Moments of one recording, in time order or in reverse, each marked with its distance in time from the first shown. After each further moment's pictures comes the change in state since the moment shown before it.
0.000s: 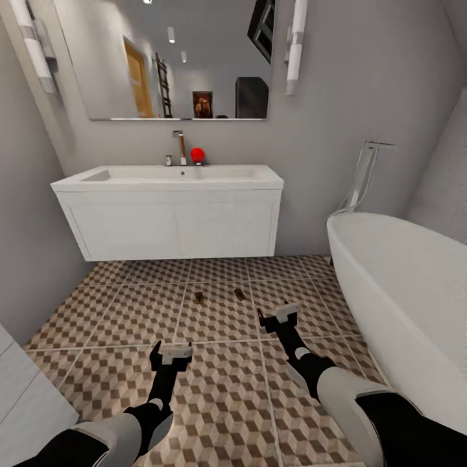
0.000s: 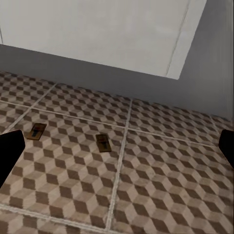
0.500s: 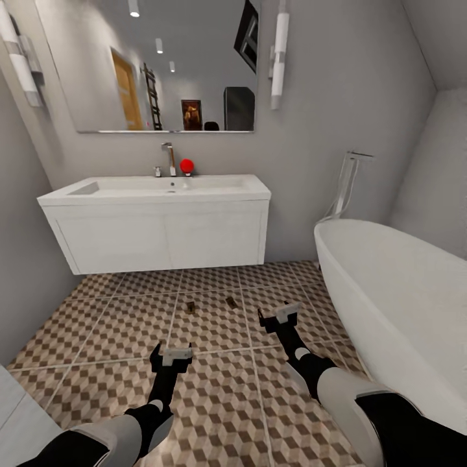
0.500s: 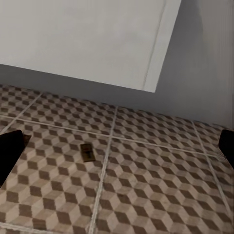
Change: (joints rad) left arm 0.004 -0.002 0.000 0.001 0.000 0.002 0.000; right arm 0.001 0.000 0.000 0.000 0.000 0.000 0.000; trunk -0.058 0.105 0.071
